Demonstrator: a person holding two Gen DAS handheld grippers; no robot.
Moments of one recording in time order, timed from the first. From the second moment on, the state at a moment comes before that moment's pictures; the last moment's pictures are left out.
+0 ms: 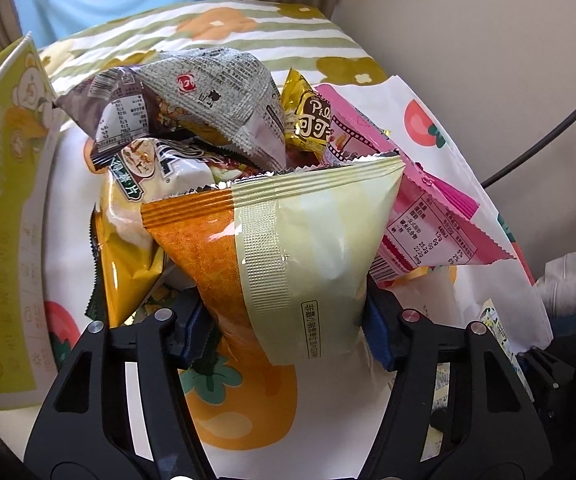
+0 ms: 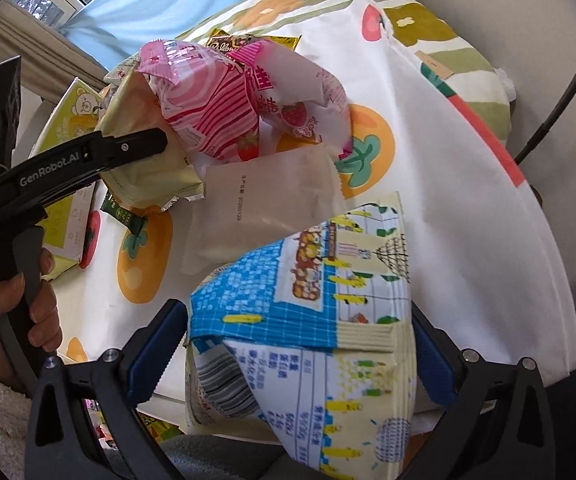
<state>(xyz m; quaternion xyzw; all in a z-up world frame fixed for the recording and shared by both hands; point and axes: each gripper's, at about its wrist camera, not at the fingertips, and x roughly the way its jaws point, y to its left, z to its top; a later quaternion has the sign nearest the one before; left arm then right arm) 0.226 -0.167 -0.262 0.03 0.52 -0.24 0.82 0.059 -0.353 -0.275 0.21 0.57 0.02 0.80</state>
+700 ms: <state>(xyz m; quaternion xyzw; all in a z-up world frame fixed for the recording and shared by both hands) 0.181 -0.125 -0.203 0.02 0.49 -0.20 0.85 0.043 -0.347 -0.230 0.19 0.54 0.05 0.82</state>
